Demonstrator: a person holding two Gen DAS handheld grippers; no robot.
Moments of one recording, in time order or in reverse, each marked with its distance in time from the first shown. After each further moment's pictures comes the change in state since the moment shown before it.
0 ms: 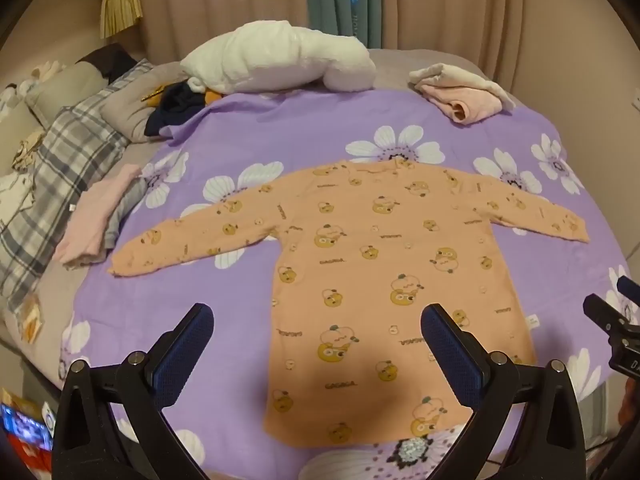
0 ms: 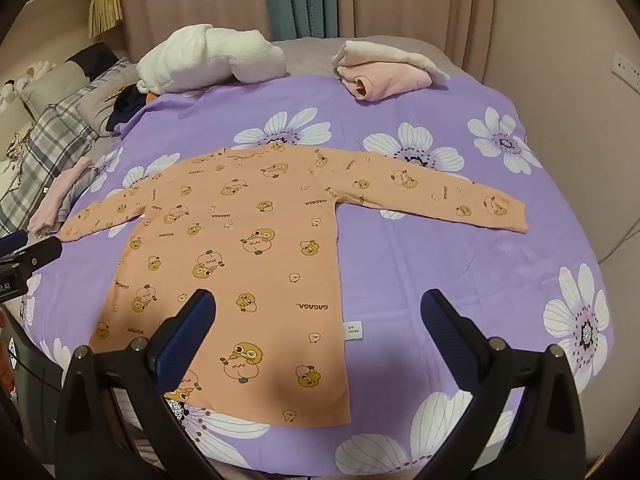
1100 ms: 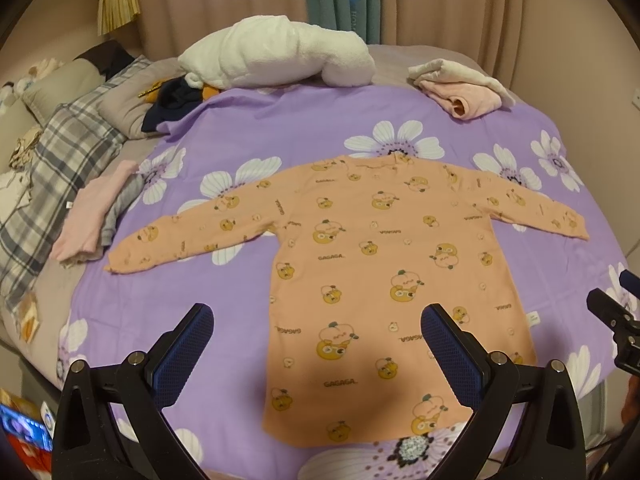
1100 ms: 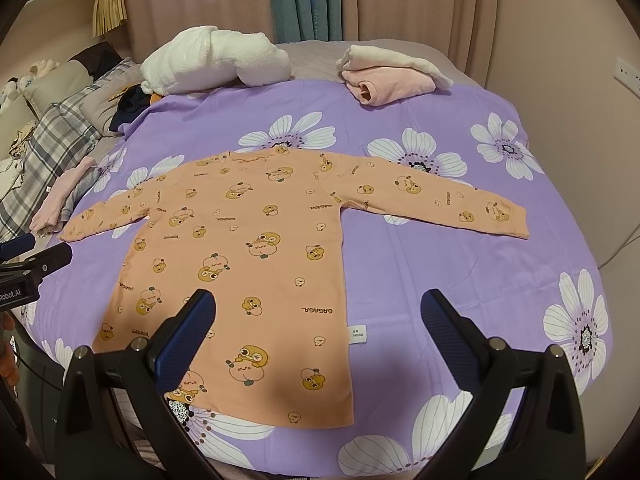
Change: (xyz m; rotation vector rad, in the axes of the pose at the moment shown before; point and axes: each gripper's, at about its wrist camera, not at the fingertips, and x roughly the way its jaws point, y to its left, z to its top) left arm -0.001 0.000 -0.006 0.008 -0.004 -0.007; right arm -0.002 0.004 0.004 -0.001 -0.003 0.012
